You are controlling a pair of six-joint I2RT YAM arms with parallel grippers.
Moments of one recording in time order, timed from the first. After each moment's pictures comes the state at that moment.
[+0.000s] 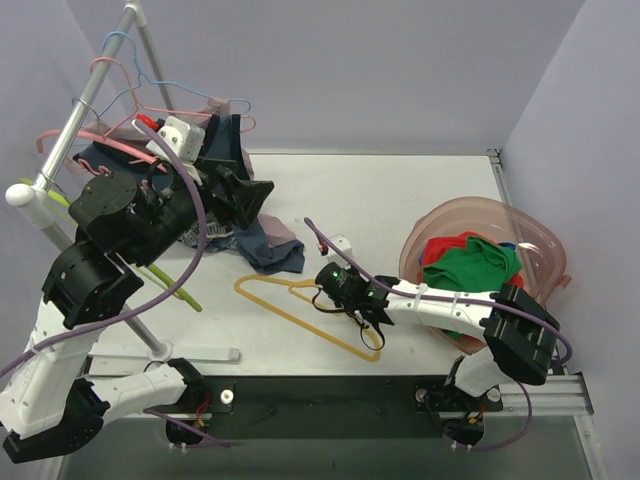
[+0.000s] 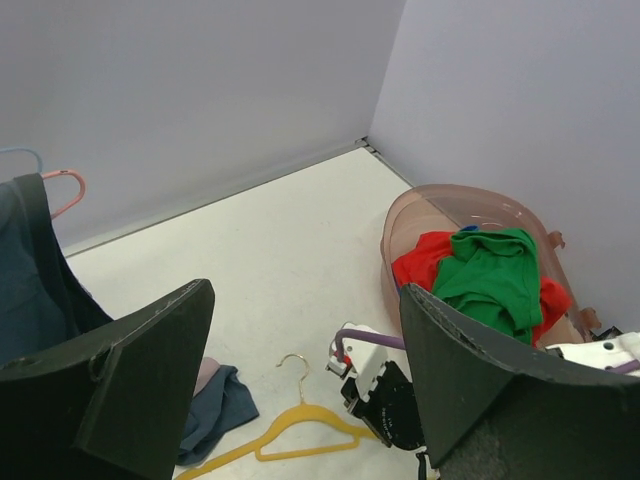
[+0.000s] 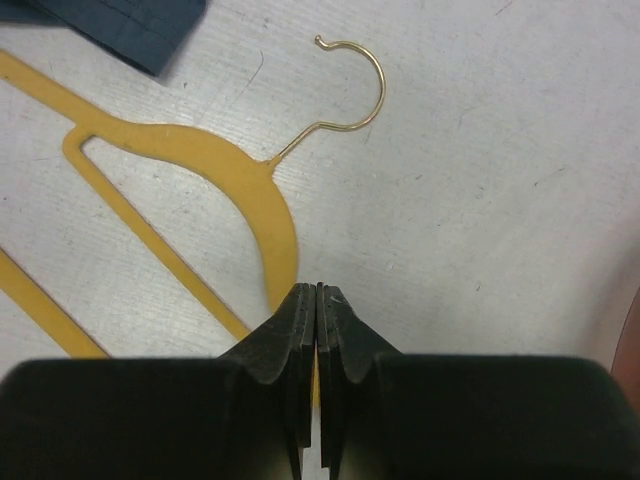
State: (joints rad) left arm -0.75 1.05 1.72 -0.64 -0.08 -0.18; right arm 1.04 1.49 0.84 -0.26 0.58 0.43
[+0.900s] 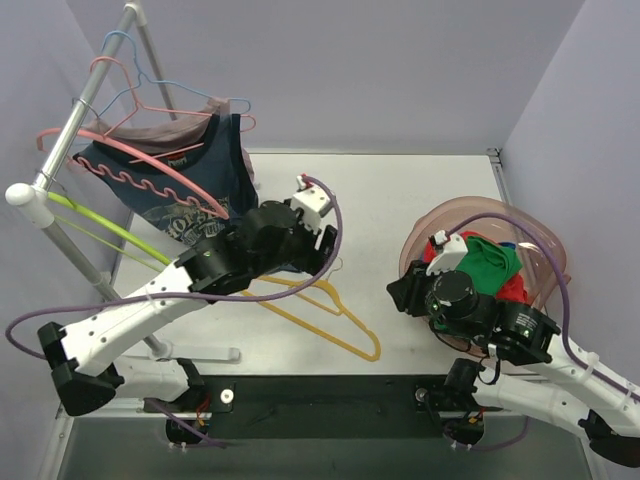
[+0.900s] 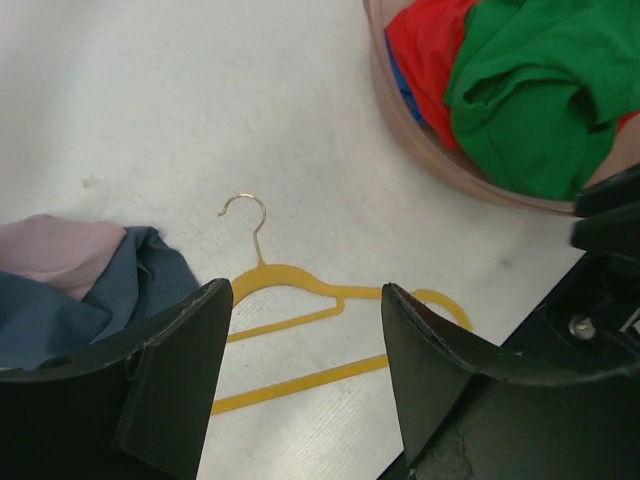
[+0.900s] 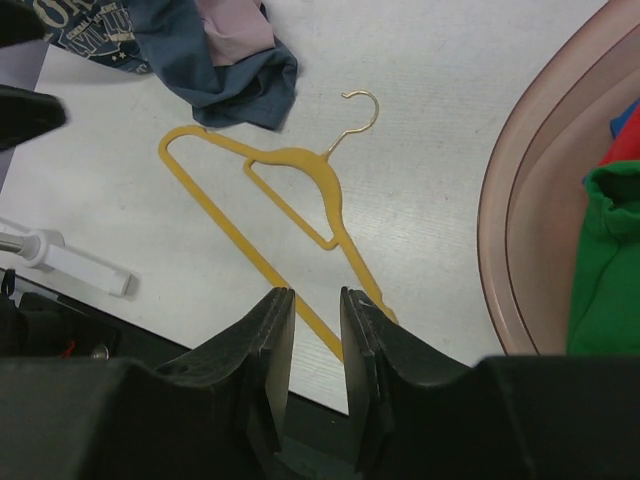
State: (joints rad) left arm -0.98 1.22 1.36 -0.57 -0.16 -0.21; right arm 1.02 0.69 0.90 -0.77 0.45 0.68
